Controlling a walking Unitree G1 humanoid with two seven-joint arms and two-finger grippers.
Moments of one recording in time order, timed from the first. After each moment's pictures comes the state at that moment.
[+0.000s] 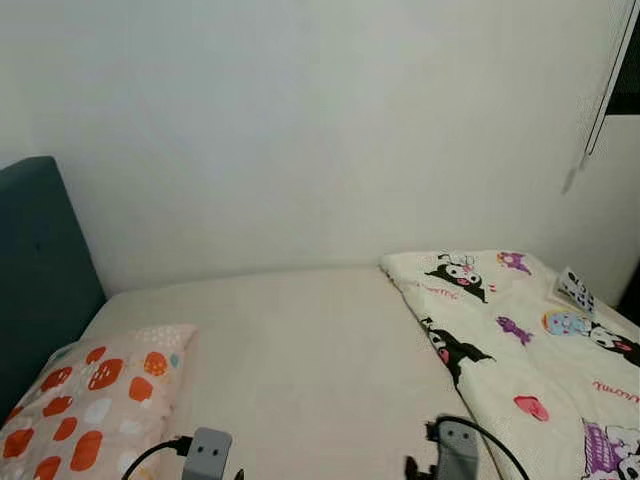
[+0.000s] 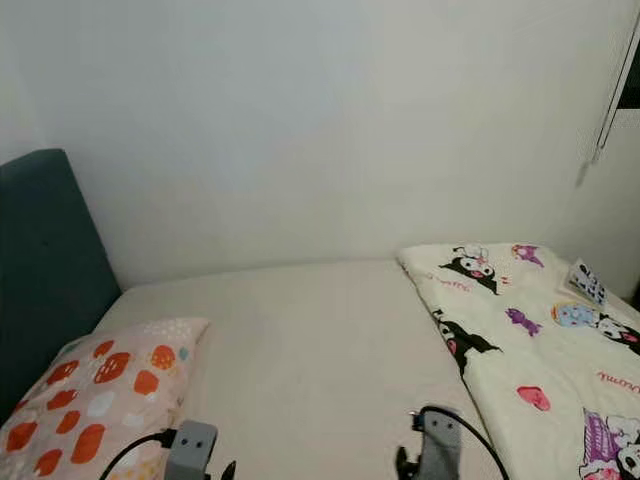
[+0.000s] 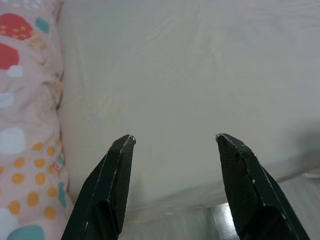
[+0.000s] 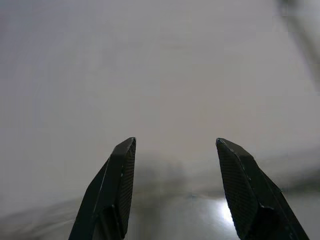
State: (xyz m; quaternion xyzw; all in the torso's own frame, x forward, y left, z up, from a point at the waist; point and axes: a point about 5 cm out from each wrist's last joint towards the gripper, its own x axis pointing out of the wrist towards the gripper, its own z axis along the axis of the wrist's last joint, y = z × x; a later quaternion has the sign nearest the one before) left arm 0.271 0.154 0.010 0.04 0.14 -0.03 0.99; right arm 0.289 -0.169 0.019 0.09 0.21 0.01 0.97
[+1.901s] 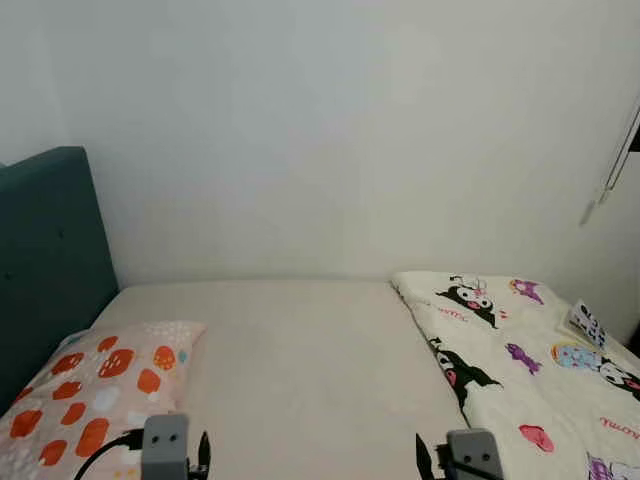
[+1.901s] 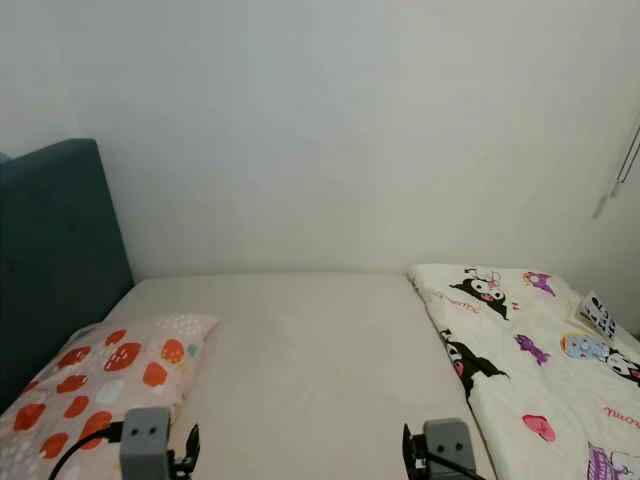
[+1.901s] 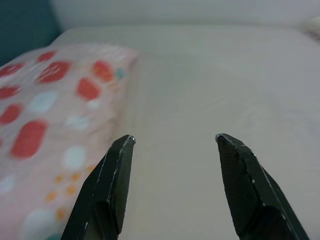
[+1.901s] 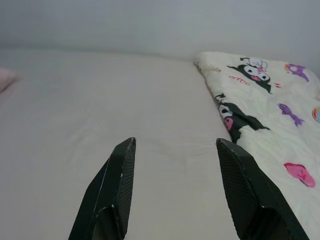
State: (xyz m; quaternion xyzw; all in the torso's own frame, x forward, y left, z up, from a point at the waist) left arm 0.267 0.165 0.051 -0.01 0.02 0.07 1.00; right arm 0.248 -0.189 0.052 -0.04 0.01 -0.02 1.00
